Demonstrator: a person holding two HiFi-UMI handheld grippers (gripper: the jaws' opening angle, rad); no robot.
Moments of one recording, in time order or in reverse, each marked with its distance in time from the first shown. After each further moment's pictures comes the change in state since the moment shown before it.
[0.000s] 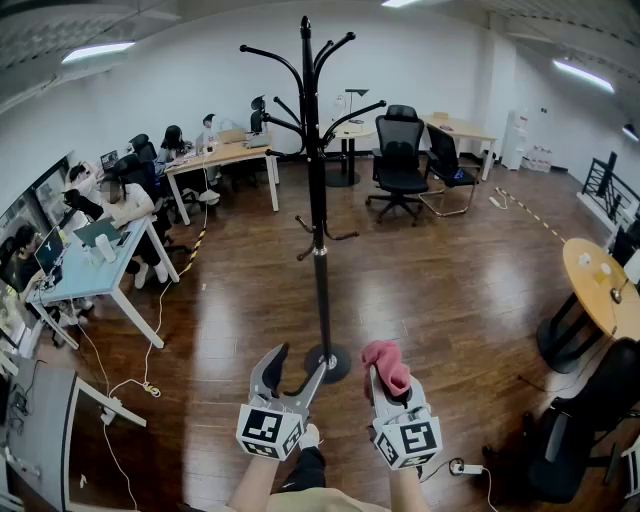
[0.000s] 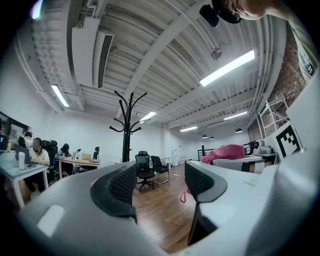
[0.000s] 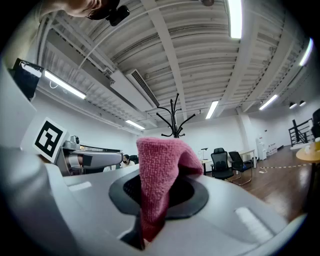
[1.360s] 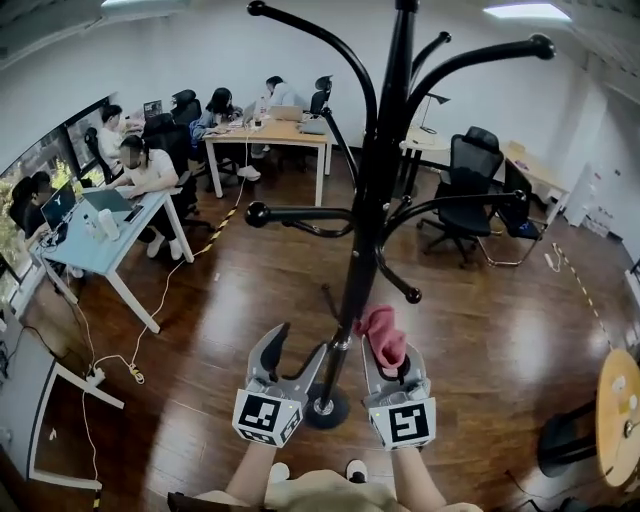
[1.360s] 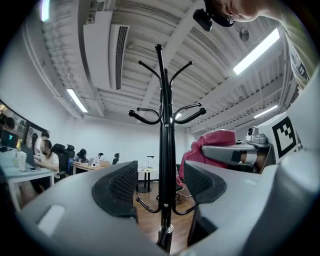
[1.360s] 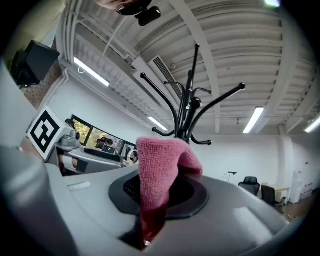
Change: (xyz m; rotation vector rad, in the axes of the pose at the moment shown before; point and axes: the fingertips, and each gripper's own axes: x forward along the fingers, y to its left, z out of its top) left arm 0.281 0.250 0.019 0.000 -0.067 0.263; right arm 0.415 -0.081 0.050 -0.291 -0.083 0.337
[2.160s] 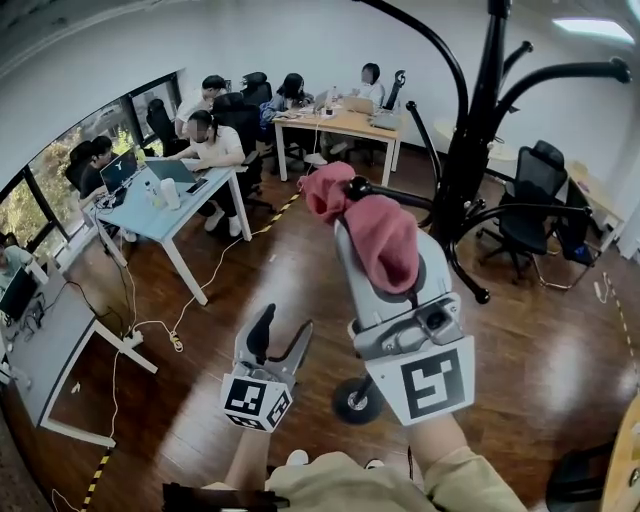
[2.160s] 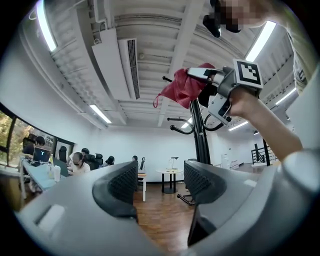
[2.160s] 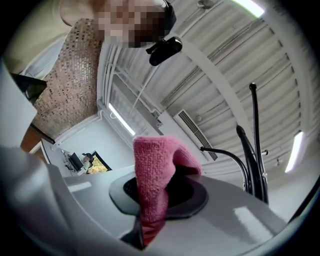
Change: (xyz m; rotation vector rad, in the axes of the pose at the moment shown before) left arm -0.085 0.101 0.021 0.060 -0.016 0.276; right arm 0.069 0.078 0.247 -0.079 -0.626 0.283
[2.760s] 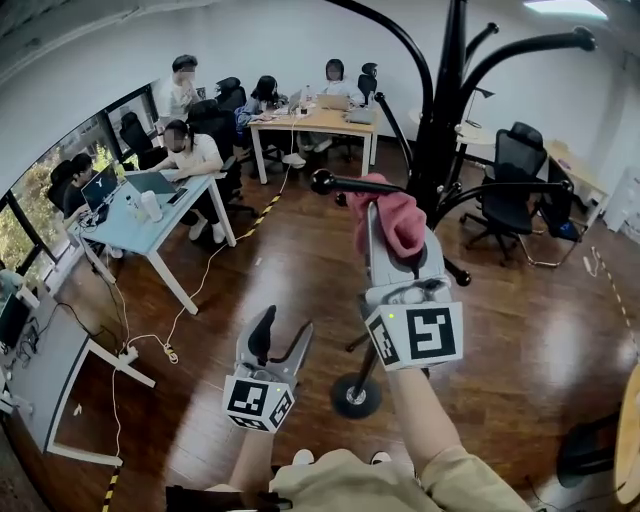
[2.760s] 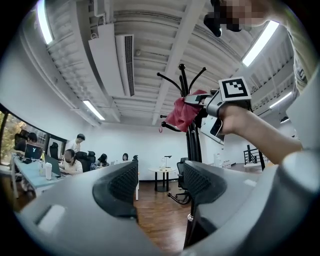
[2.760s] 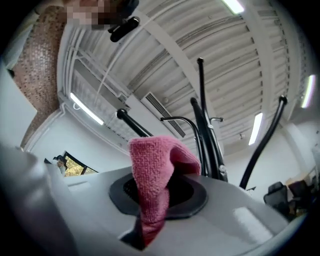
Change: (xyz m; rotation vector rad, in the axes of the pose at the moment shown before) left arm 0.011 -0.024 -0.005 -0.010 0.015 -0.076; right arm -0.038 -0.074 -0.084 0.189 0.172 -0.349
